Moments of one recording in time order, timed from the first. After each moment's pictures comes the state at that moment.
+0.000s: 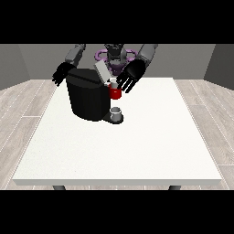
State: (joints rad) left arm -1.18 0.45 0.08 -0.62 -0.72 -0.18 -0.17; right arm -0.33 -0.04 -0.07 -1.37 -0.04 -0.17 -0.07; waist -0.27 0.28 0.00
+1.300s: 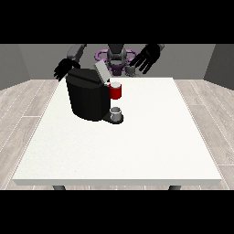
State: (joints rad) left arm -1.02 0.31 0.16 -0.67 -0.62 -0.22 -0.16; right arm -0.19 -0.06 -0.13 -1.27 -0.07 -0.17 -0.11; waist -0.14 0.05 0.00
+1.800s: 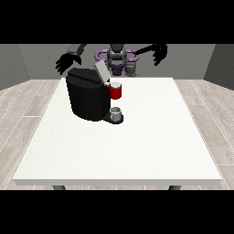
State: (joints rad) left arm -0.77 0.13 0.31 -0.71 -0.38 -0.23 -0.23; right arm -0.07 -0.08 -0.17 -1.26 -0.08 -0.16 -0.11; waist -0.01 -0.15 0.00
